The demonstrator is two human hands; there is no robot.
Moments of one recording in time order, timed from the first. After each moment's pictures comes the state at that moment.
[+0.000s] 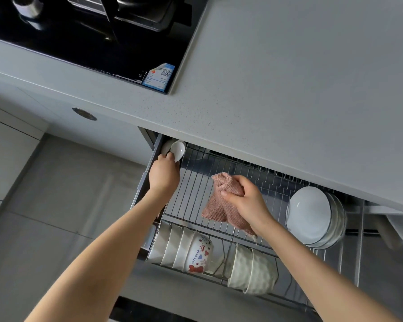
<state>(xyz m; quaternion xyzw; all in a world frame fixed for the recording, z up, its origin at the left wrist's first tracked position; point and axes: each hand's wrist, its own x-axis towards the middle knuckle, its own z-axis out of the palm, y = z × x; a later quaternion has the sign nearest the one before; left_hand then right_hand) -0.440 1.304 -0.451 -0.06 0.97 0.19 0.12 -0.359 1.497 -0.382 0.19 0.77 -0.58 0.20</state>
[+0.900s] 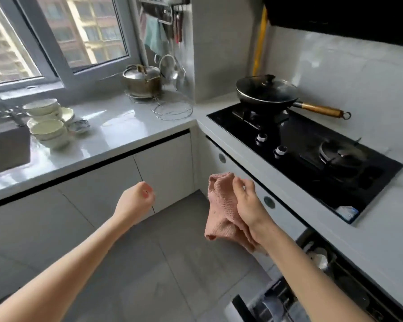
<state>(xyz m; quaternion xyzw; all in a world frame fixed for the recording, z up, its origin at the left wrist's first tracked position) -0.196 0.868 -0.159 -0.39 0.88 0.27 -0.10 -0.314 1.096 -0.129 -0.14 0.72 -0.62 0.28</state>
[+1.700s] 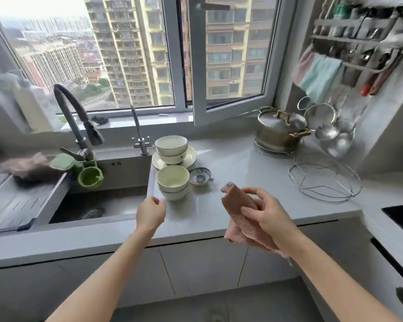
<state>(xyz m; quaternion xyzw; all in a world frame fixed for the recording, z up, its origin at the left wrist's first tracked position) -0.161 0.395 -0.184 -0.64 0.63 0.35 -0.25 -0.362 0.581 -0.113 -0.36 0.64 -0.53 0.42</state>
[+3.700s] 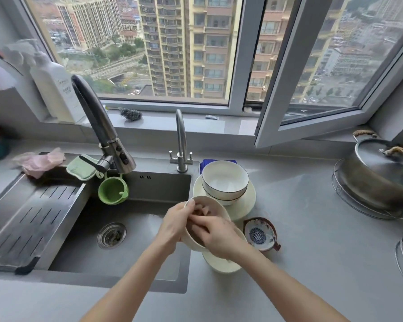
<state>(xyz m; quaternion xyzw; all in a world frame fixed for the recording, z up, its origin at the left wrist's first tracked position) -0.158 0.177 -0.162 -0.56 0.49 0.61 -0.26 -0.279 0.227 -0.167 -0.65 0.61 -0.21 0.39</state>
